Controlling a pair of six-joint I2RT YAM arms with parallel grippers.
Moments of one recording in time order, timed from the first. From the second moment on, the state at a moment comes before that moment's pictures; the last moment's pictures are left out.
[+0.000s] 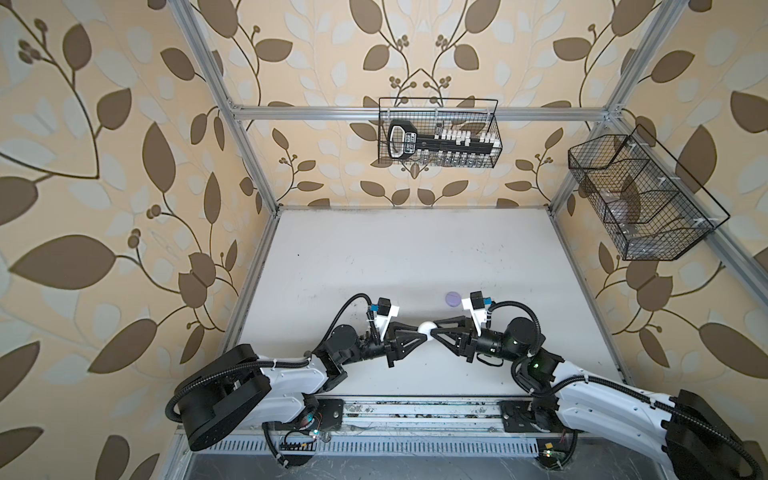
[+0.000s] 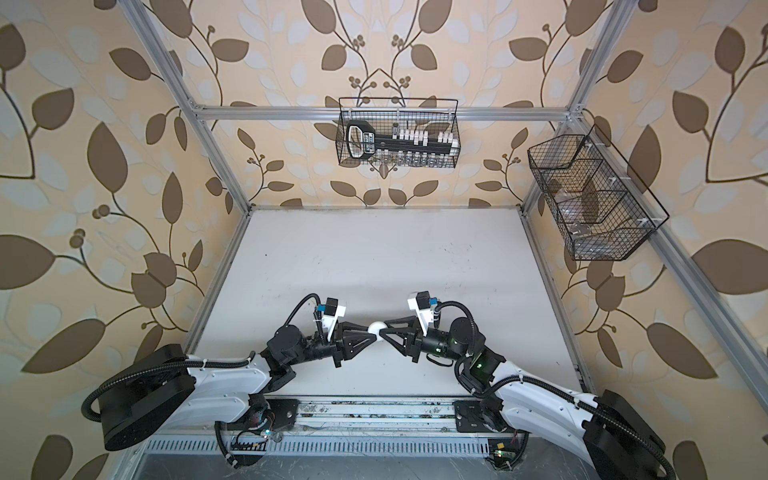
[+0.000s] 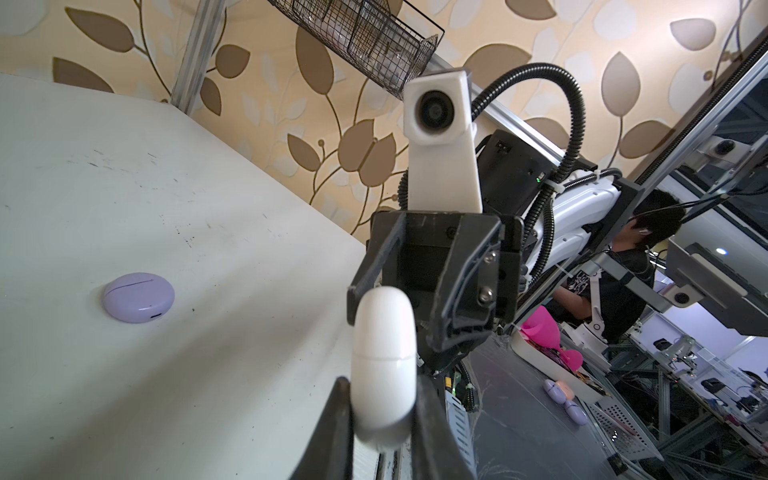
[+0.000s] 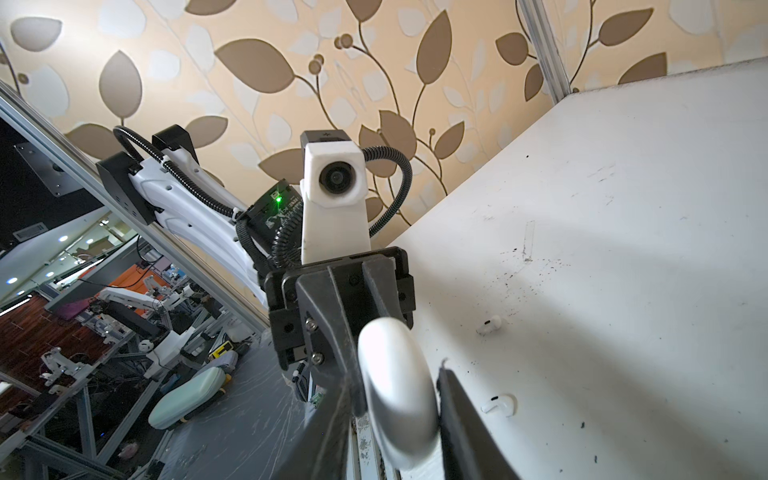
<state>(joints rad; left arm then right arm) -0.86 1.21 0.13 1.19 0.49 -0.61 0.79 0.87 0.20 0.66 -0.45 0.57</state>
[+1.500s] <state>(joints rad) -0.86 1.15 0.26 0.86 0.62 -0.56 0.74 0.75 0.27 0.37 -0.59 0.49</state>
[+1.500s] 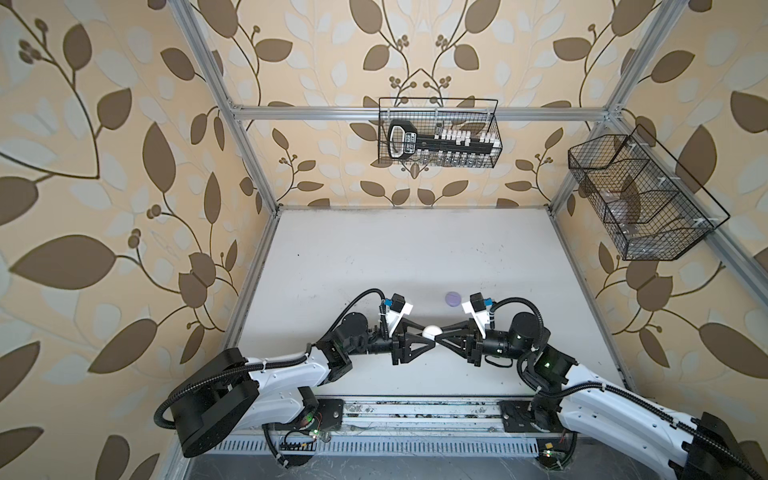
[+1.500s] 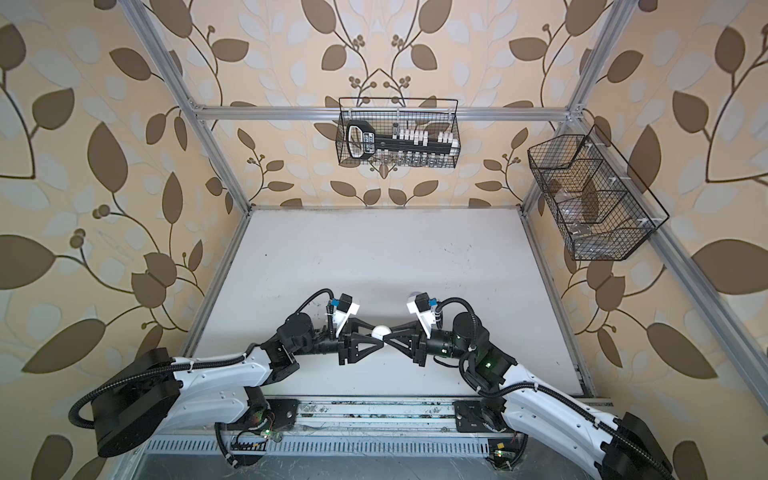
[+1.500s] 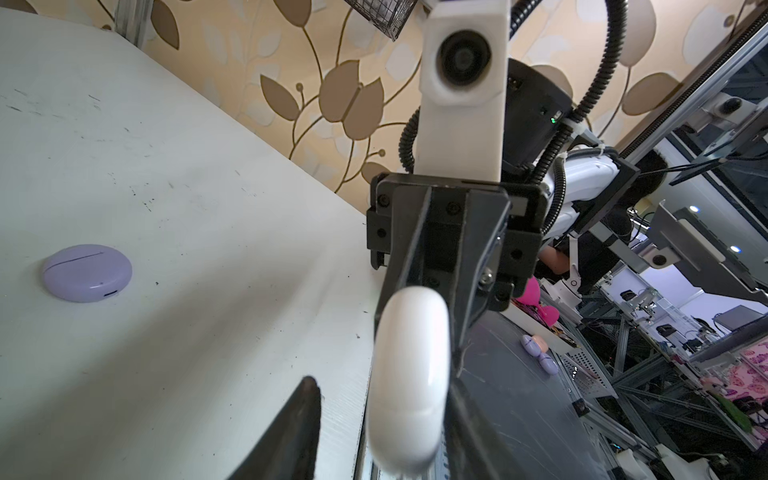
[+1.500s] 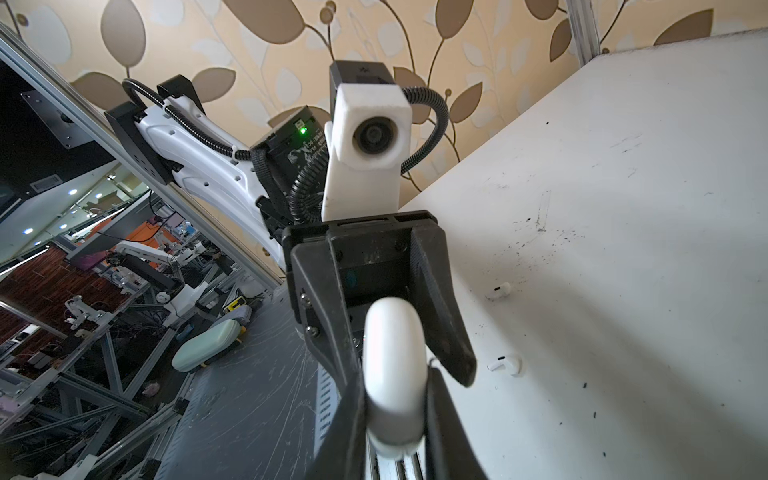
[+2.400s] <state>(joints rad) -0.86 1.14 0.26 0.89 0.63 -0.56 0.70 0.75 0.27 0.37 -0.64 0.49</state>
